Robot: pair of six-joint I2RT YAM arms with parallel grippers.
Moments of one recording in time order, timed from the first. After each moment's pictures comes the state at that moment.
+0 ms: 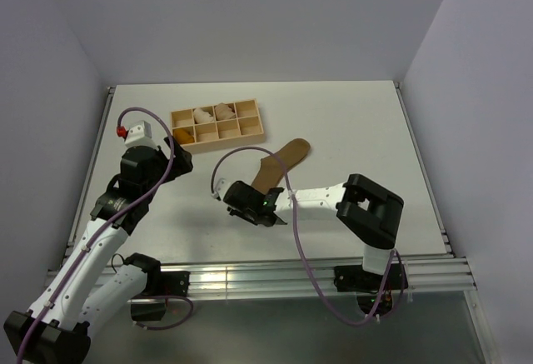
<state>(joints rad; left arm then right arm) -0.35 0.79 0.75 -0.41 -0.26 -0.57 1.13 1.80 1.03 -0.26 0.30 -0.08</state>
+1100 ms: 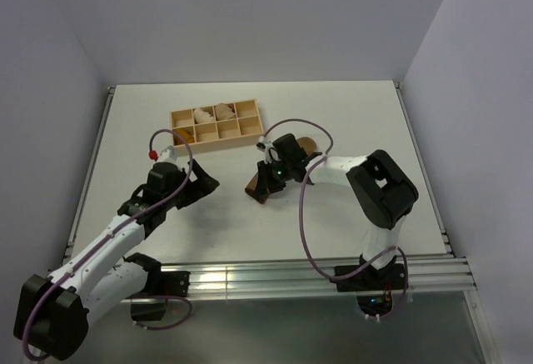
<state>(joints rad) -0.40 0.90 0.49 -0.23 0.03 -0.83 0.65 1.81 0.97 -0.06 -0.52 0.37</state>
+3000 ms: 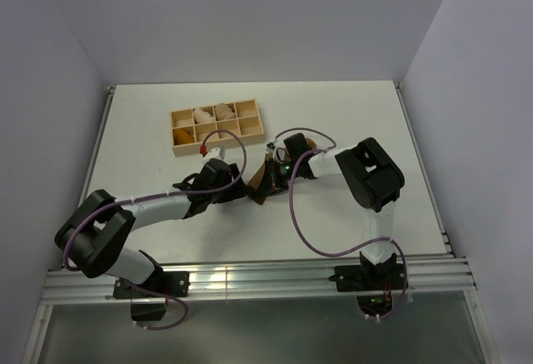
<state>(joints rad) -0.71 1.48 0.63 0.09 -0.16 -0.83 0.50 2.00 0.98 0.07 -0.85 0.59</state>
